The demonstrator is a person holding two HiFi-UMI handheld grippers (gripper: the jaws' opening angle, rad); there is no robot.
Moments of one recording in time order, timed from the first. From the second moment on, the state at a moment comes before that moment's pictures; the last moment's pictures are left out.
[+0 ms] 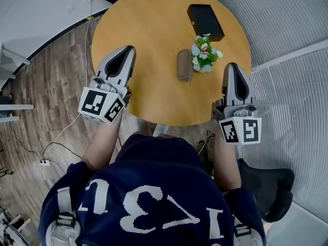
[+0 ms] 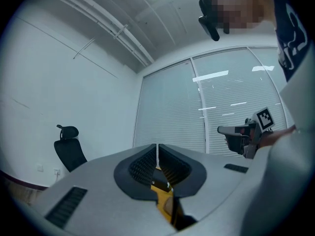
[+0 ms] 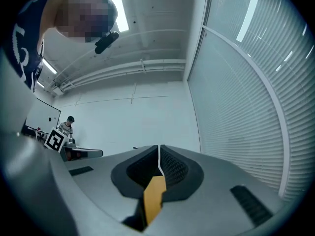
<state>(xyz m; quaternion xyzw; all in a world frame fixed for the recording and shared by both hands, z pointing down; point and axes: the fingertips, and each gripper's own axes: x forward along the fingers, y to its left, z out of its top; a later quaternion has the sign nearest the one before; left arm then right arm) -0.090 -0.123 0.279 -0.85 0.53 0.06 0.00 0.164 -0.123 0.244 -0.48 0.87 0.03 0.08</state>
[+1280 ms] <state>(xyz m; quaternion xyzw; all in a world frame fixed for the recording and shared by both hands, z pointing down) -0.056 -0.235 0.341 -0.89 0.46 0.01 -0.04 0.164 -0.176 0.460 -0.53 0.81 -0.26 -0.01</state>
